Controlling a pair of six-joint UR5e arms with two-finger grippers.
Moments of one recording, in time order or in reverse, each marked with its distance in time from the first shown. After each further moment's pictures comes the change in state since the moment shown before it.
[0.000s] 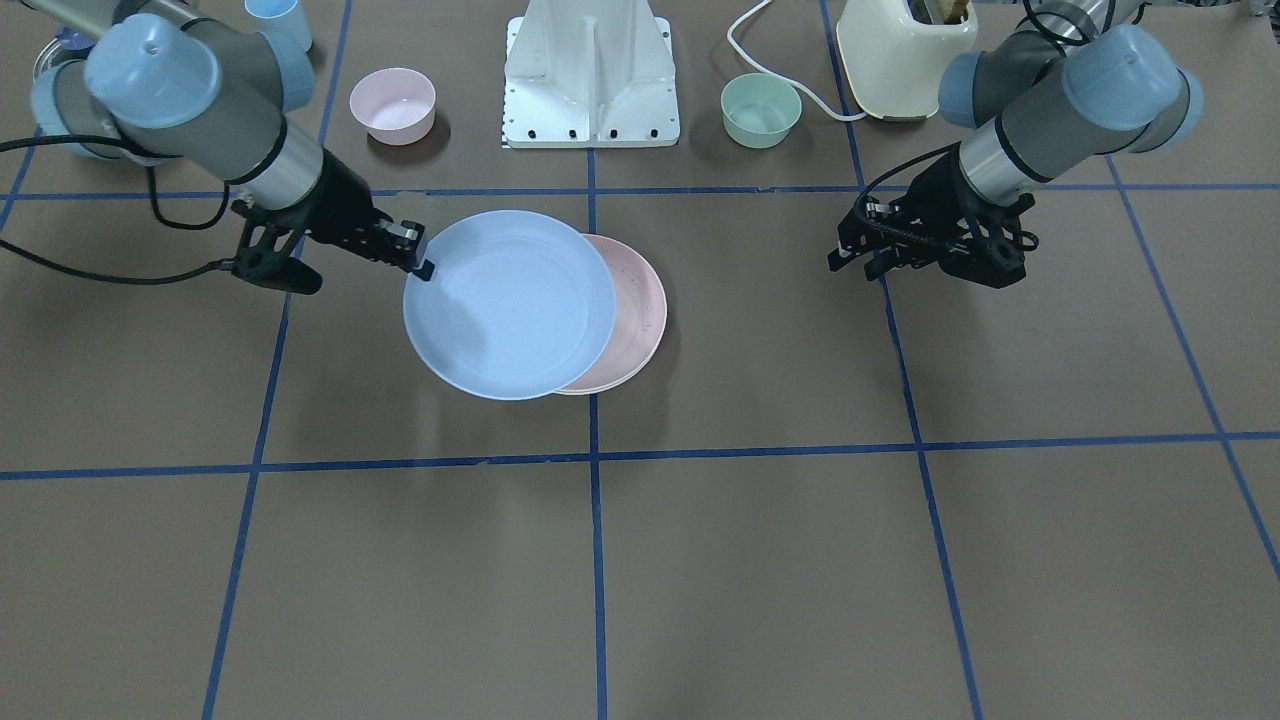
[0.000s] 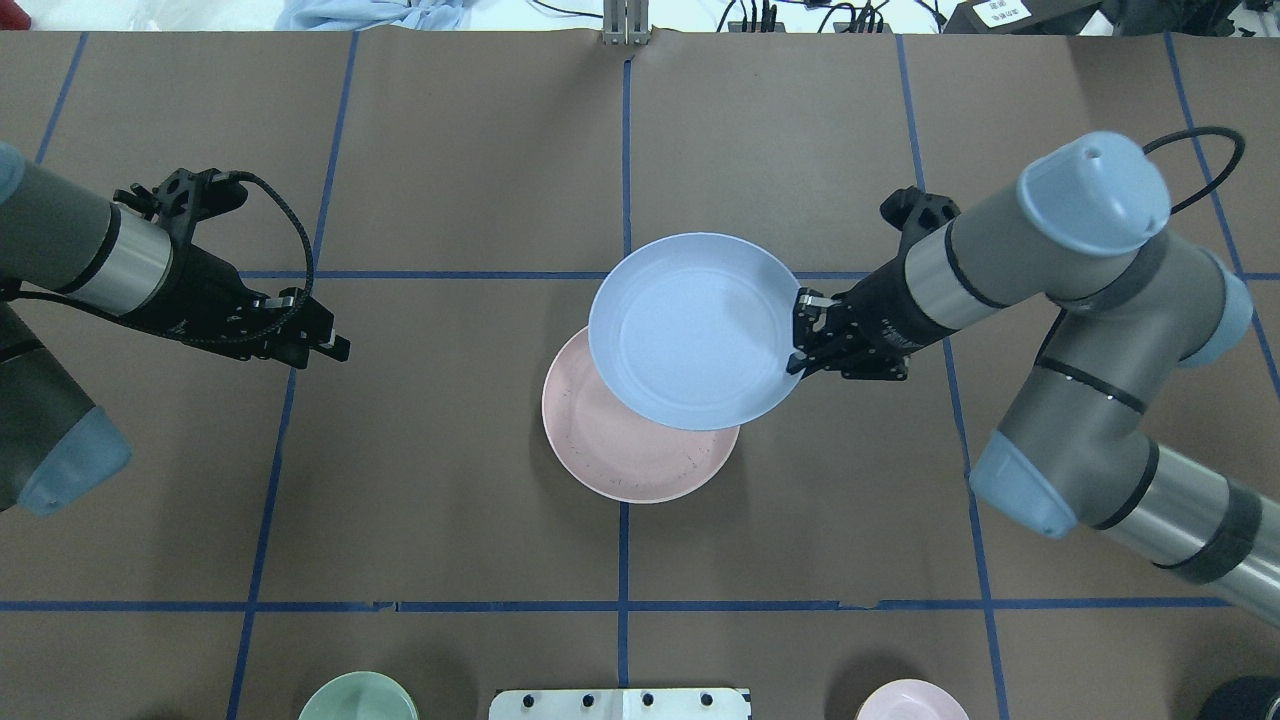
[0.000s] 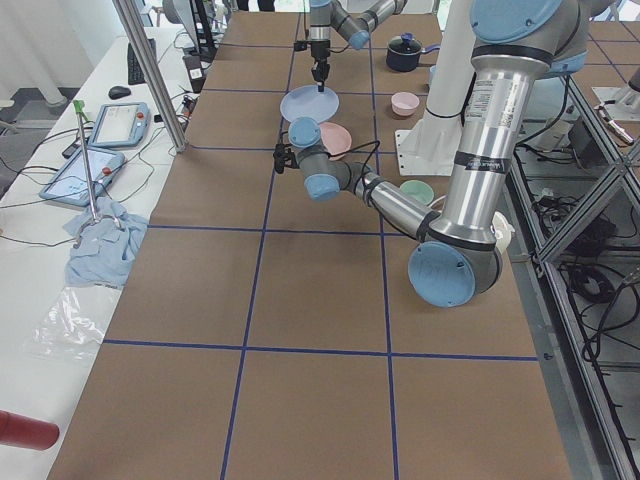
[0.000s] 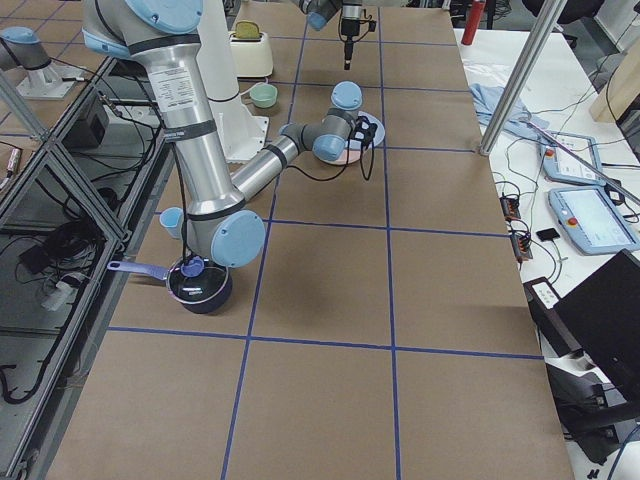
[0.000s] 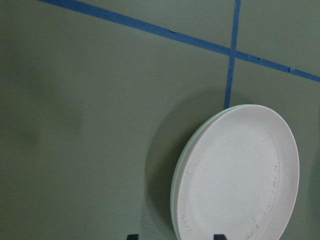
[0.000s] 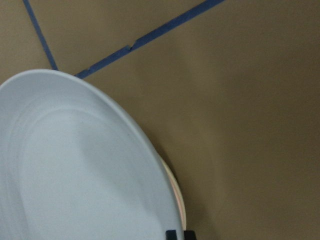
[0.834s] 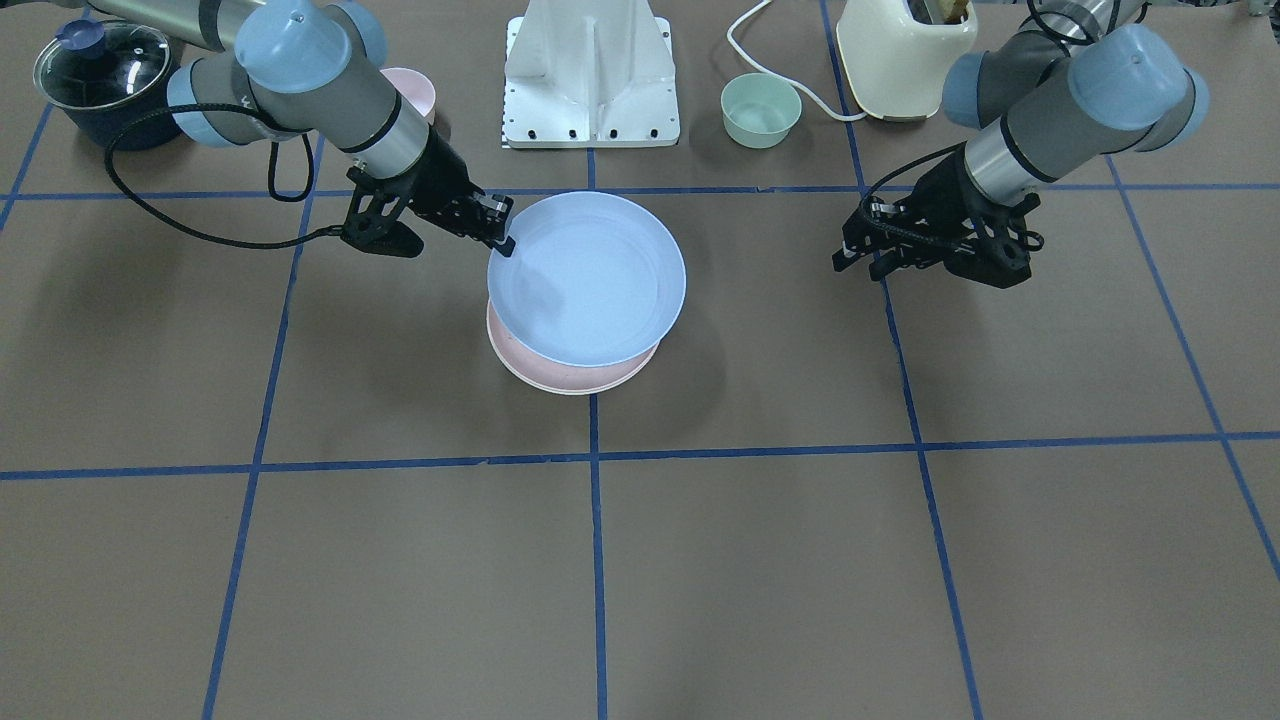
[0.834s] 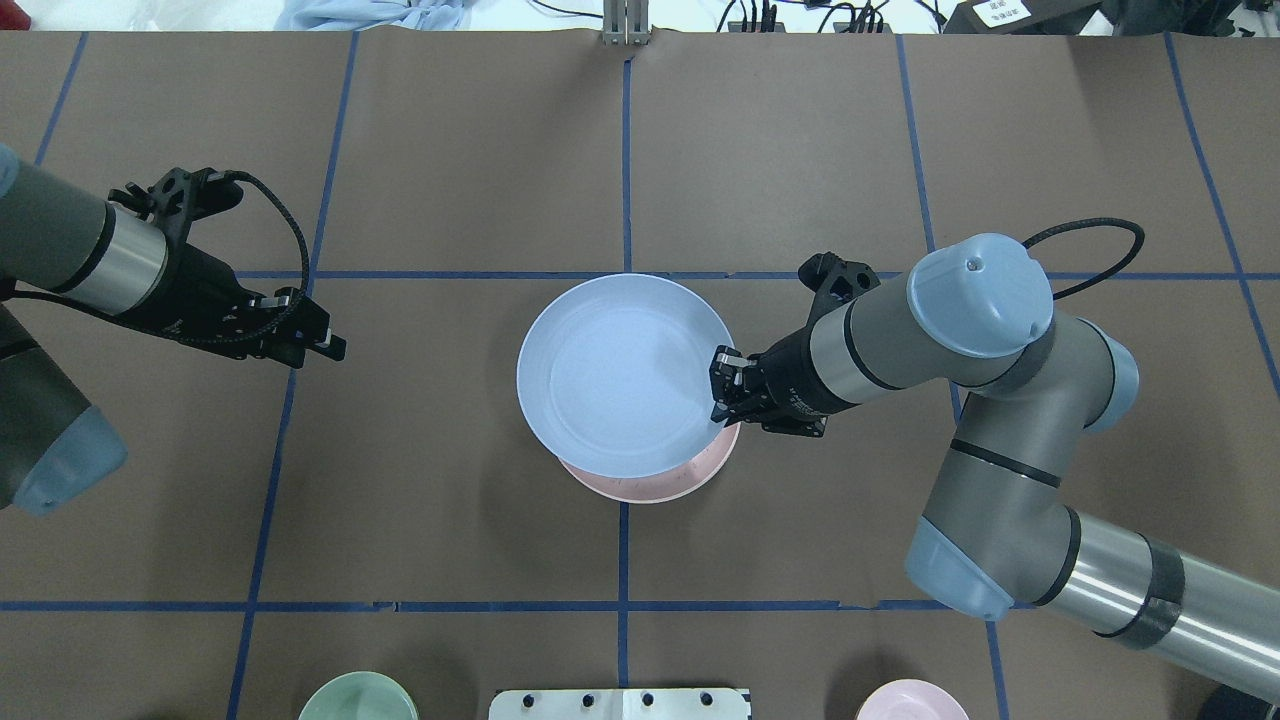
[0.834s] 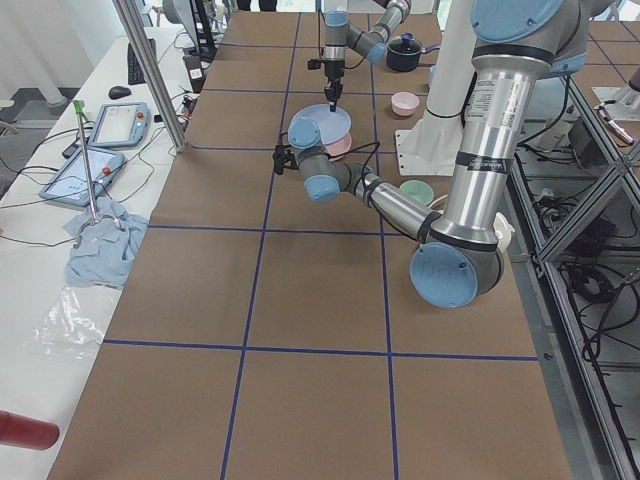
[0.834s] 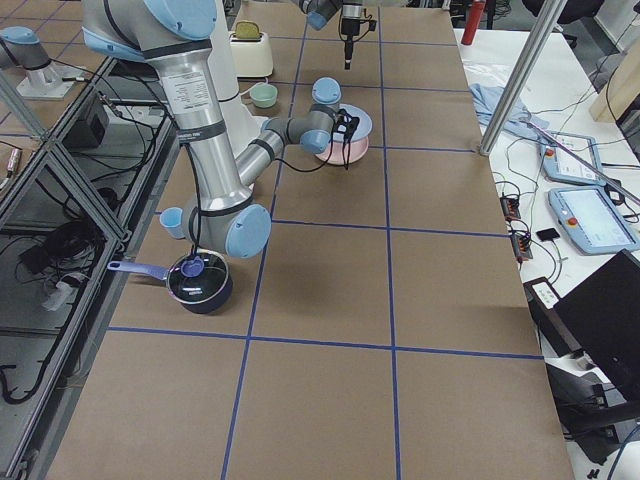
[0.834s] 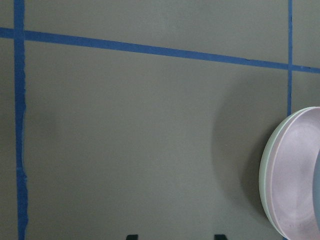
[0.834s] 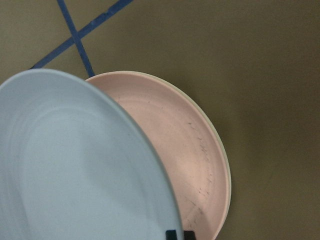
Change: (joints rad) left arm -0.002 0.003 0.000 0.000 -0.001 0.003; right arm -0.126 0.046 -0.011 0.020 -0.146 0.080
